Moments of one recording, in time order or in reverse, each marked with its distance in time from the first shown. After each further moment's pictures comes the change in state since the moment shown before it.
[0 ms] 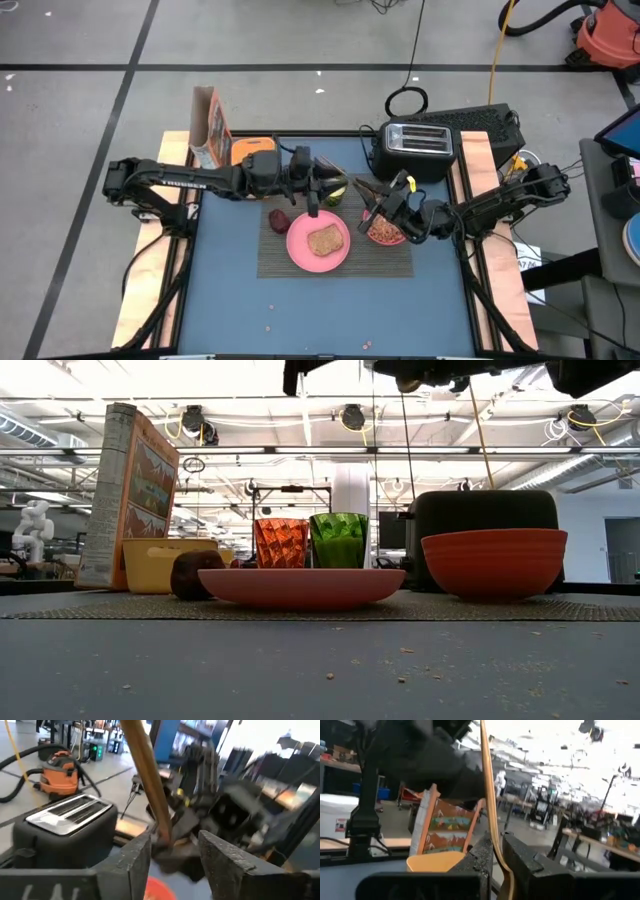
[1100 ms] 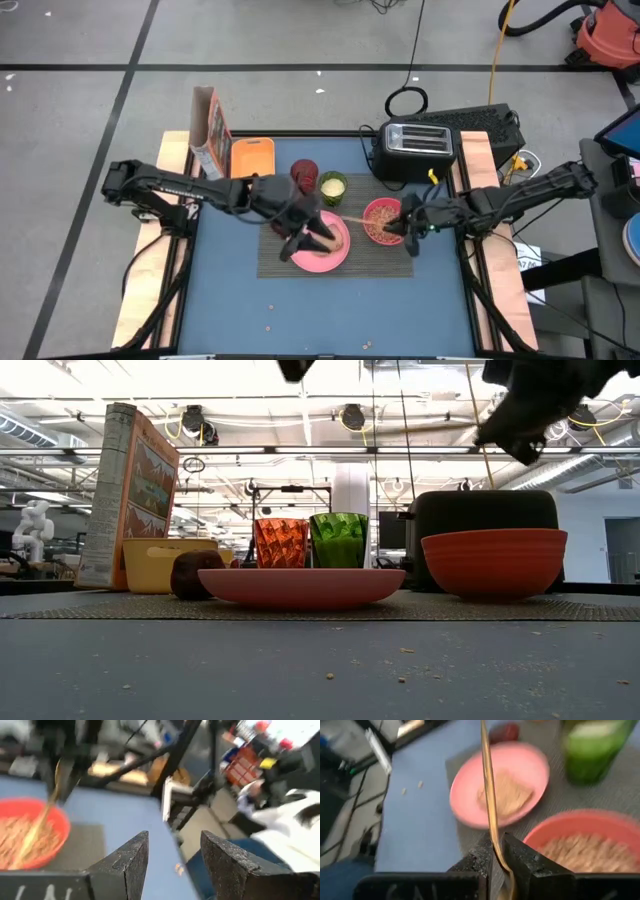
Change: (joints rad) left arm -0.121 0.000 0.000 -0.264 0.465 -0.026; right arm 0.011 -0.507 0.000 -1.391 -0.650 1.036
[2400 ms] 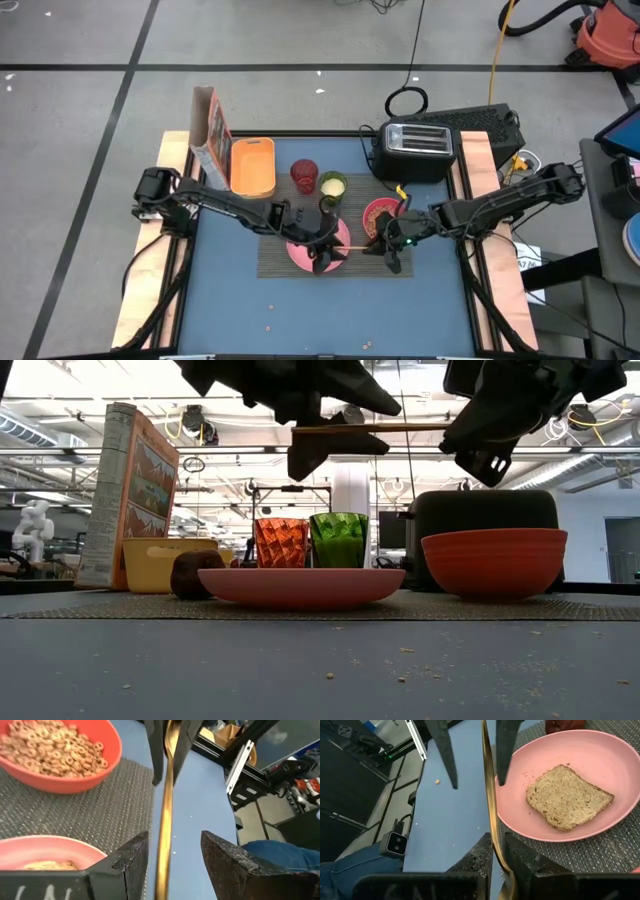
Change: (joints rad) left arm -0.073 0.275 0.000 0.031 -0.264 -0.190; right arm -0.015 0.325 0.000 0.369 -0.237 -0.001
